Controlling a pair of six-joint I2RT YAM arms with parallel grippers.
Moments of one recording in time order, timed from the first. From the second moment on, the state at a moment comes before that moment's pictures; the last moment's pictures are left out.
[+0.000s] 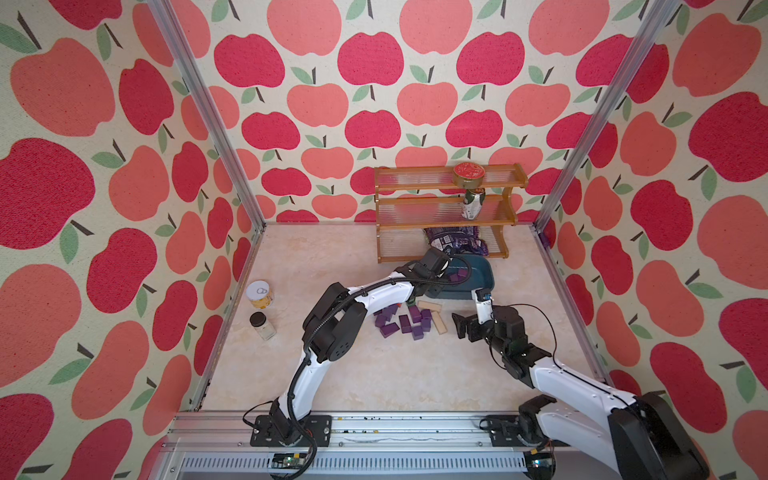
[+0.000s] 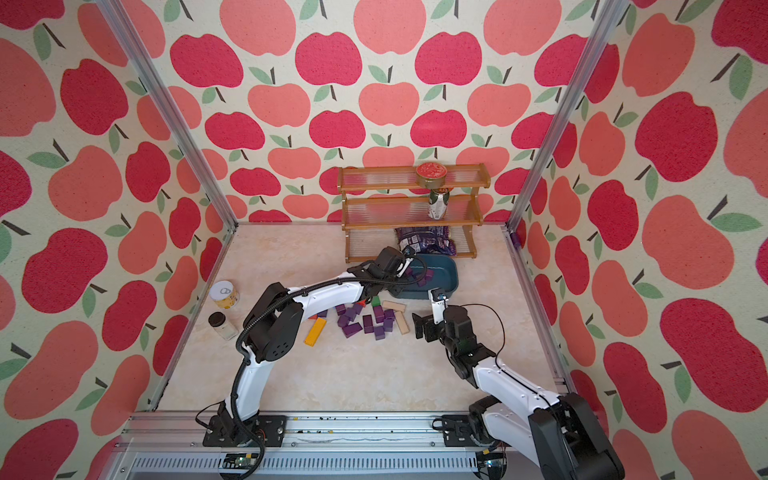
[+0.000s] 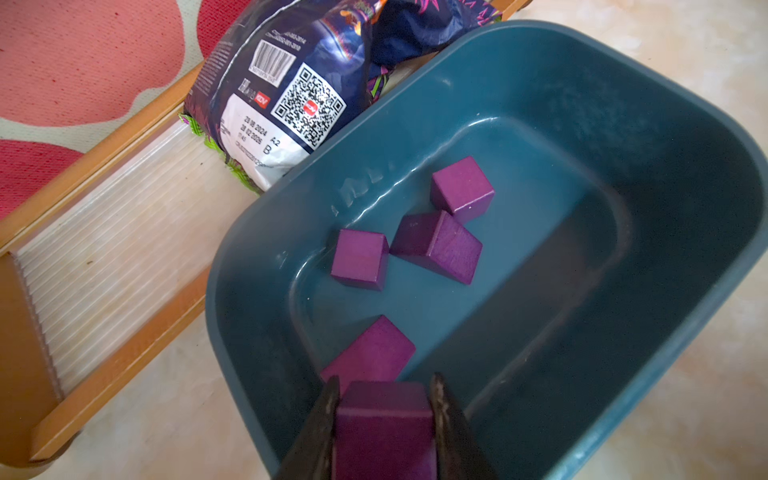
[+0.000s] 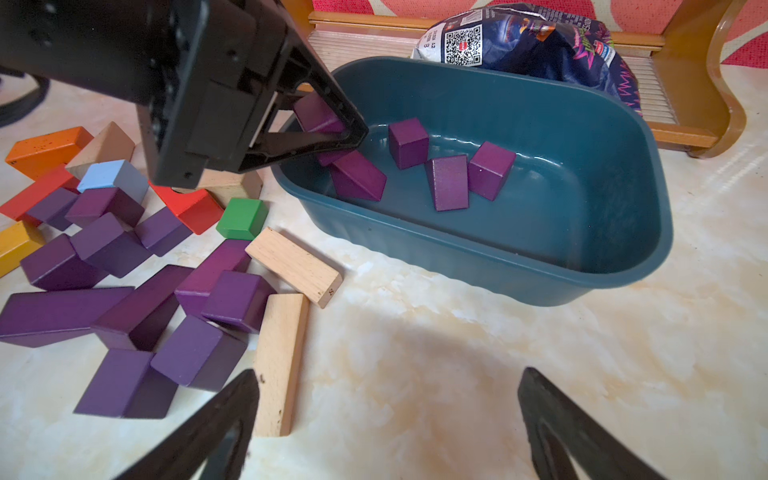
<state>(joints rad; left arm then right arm) -0.83 2.19 1.71 -0.27 -0.16 0.04 0.49 1.06 0.28 0.28 0.03 0.07</state>
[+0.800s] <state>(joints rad) -0.83 2.00 1.54 -0.21 -0.18 0.01 0.49 1.09 0.29 0.28 0.01 0.08</state>
